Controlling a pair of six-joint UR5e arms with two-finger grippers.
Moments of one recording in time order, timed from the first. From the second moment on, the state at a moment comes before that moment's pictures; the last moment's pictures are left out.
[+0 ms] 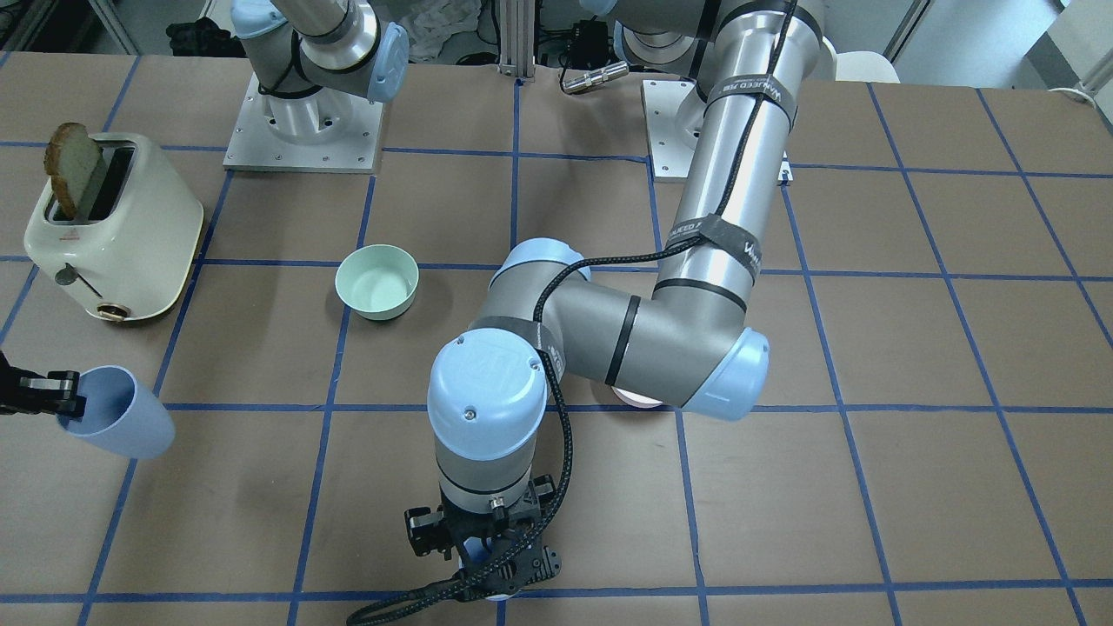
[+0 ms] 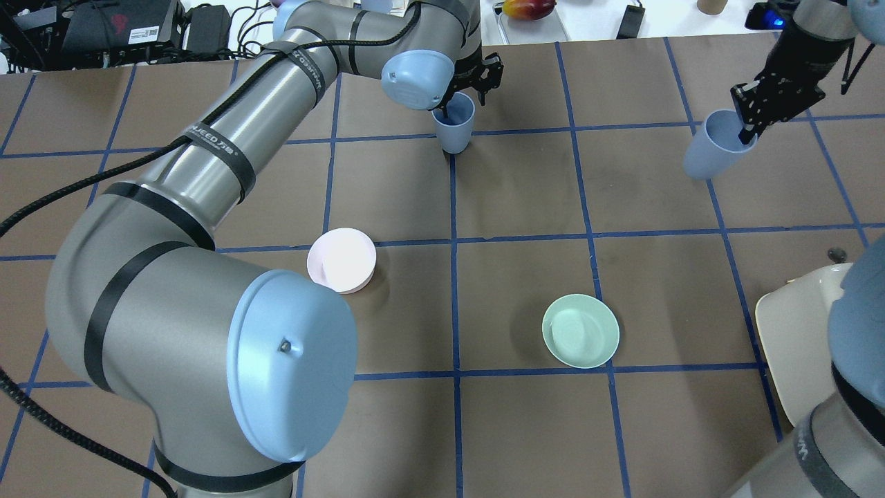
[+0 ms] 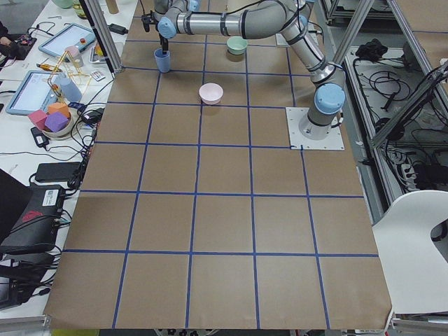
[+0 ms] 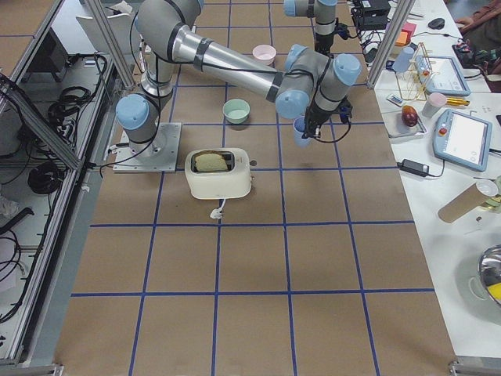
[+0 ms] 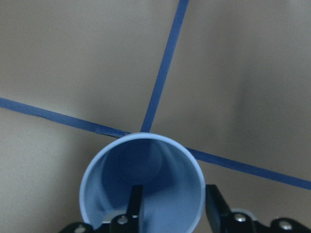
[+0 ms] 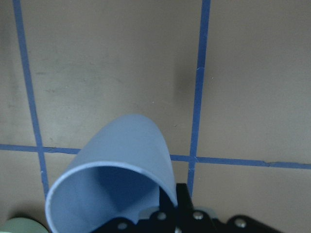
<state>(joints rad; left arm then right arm) -1.90 -2.38 -0.94 -1.25 1.57 -0.58 1.26 -1.12 1.27 -1.55 -1.57 -0.35</state>
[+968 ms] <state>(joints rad) -1.72 -1.91 -1.02 -2.04 1.63 -0.14 1.59 -0.96 0.90 -1.47 -1.43 0.23</state>
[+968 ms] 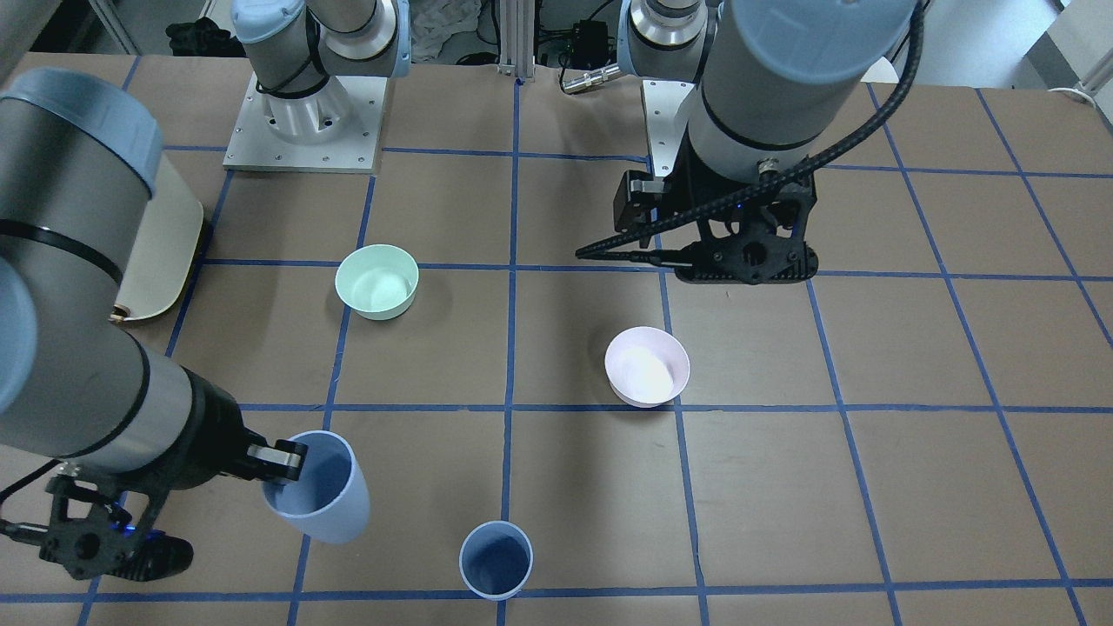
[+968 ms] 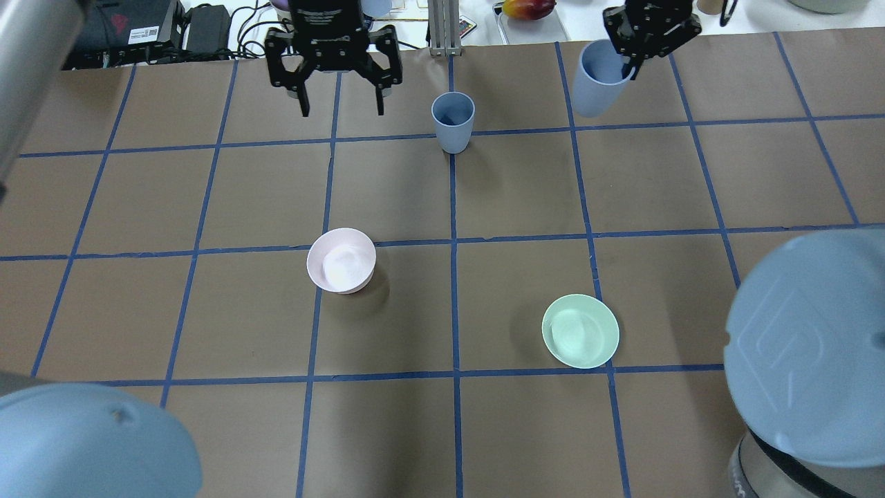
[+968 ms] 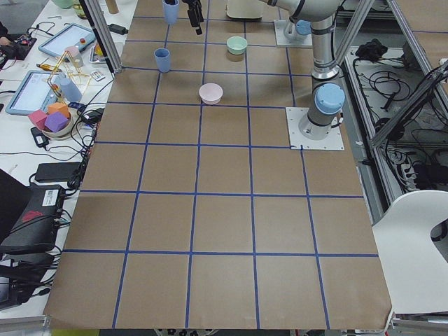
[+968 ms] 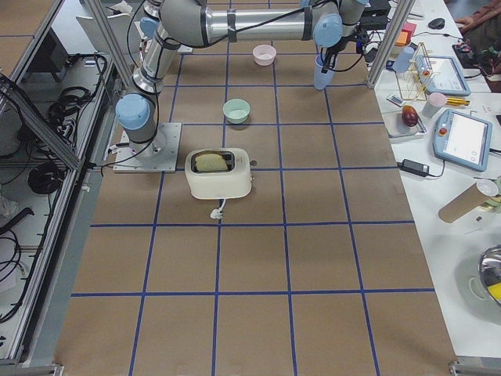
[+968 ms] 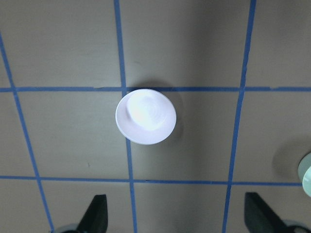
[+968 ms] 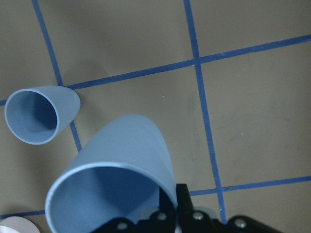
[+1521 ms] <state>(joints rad) -1.68 -1.71 -1.44 -1.59 1.67 -0.07 1.72 -0.83 0.78 -1.53 -1.41 0.48</state>
